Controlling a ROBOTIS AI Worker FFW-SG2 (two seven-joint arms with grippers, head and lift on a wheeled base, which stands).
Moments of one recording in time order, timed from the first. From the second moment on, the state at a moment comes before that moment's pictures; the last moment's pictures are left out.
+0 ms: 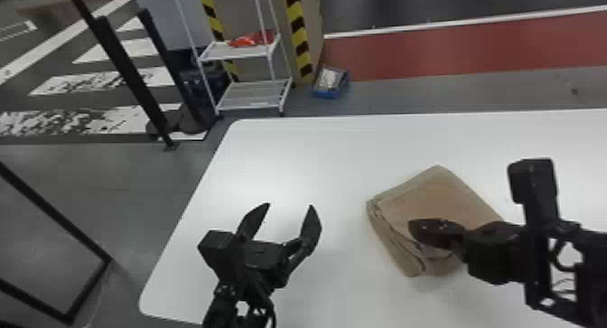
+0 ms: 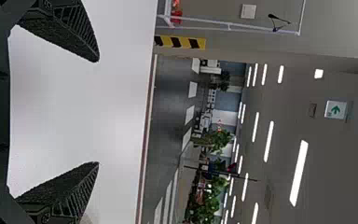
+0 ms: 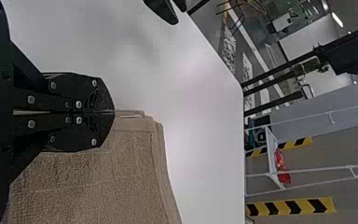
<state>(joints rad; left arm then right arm) 0.44 0.01 0.07 -1.88 0.15 -0.03 -0.16 0.08 -0.03 0.15 -2.03 0.01 0.99 0.69</state>
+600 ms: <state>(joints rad) 0.44 0.01 0.07 -1.87 0.15 -0.04 -0.17 0.12 -0.04 0.12 -1.99 0.07 0.99 0.74</state>
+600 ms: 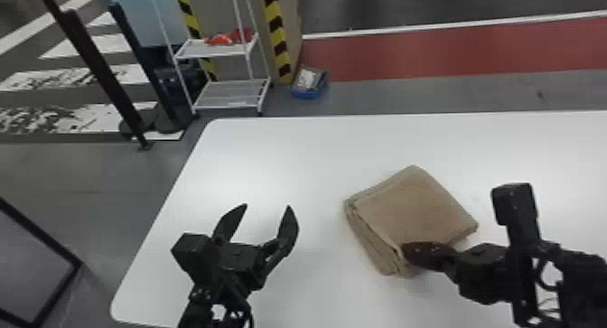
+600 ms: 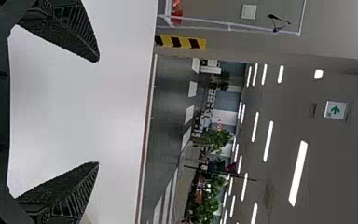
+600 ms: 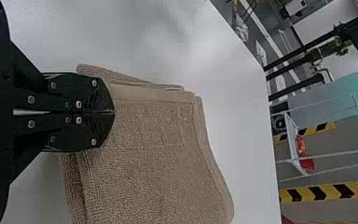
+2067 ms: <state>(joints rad) 0.45 0.01 0.08 -1.87 0.16 -0.05 -0.17 -0.09 -0.04 -0.04 -1.80 0.09 1.10 0.71</state>
